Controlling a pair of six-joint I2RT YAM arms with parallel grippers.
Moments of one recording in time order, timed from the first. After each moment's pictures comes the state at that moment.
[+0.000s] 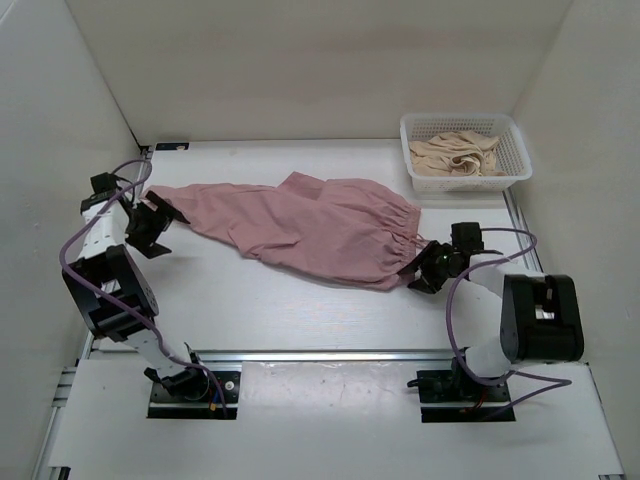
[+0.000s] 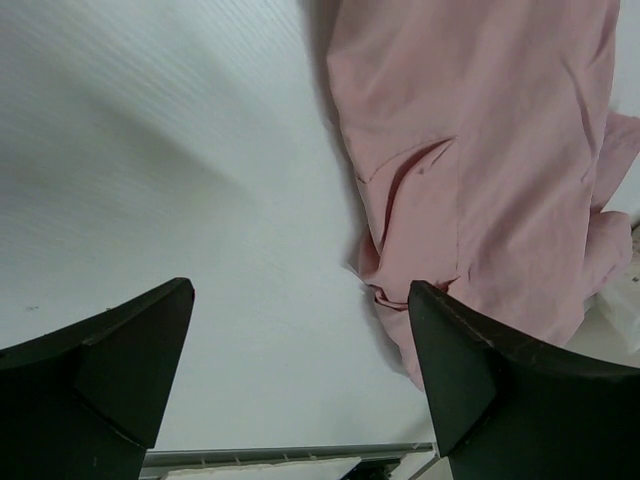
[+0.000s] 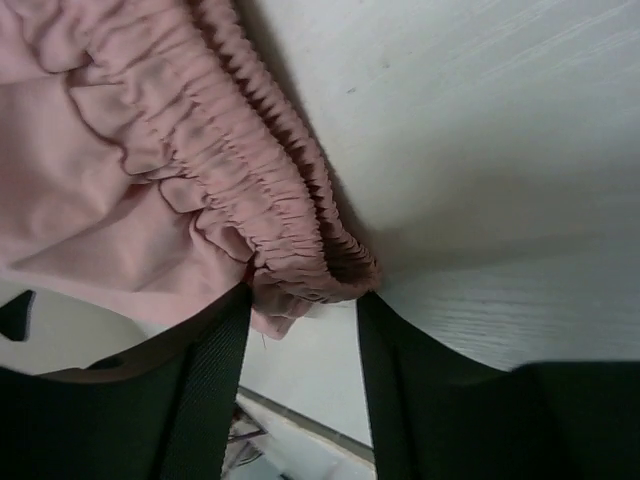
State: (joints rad) left arm 0.43 1.67 1.29 -0.81 0.37 -0.51; right arm 0.03 1.43 0.61 -0.28 -0.46 0.82
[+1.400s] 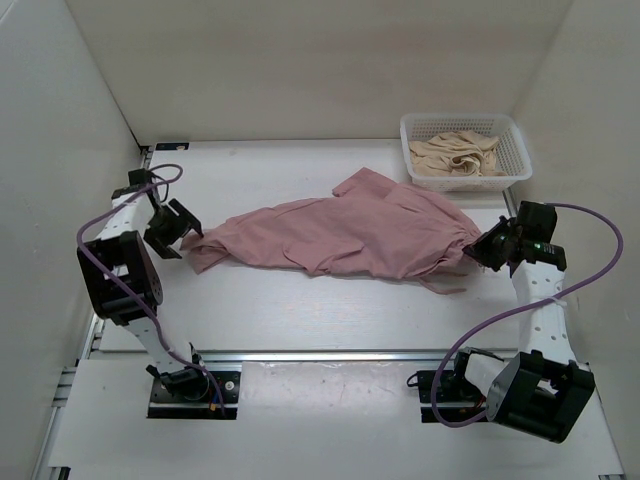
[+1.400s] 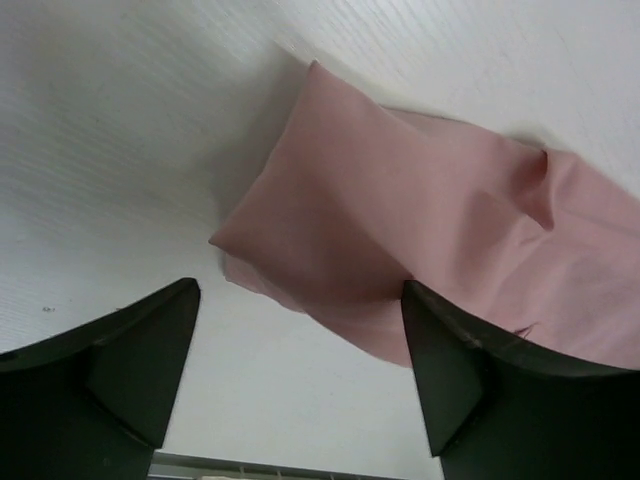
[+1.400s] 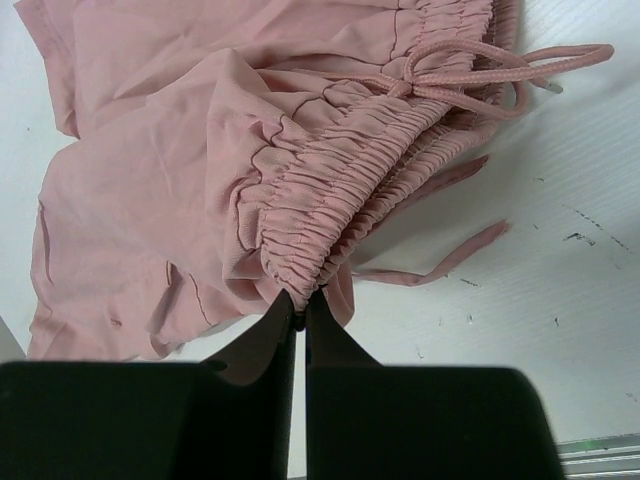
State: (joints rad) left arm 0.27 1.75 1.29 -0.82 0.13 -0.53; right arm -0.27 1.07 0.89 -0.69 -0.25 0.60
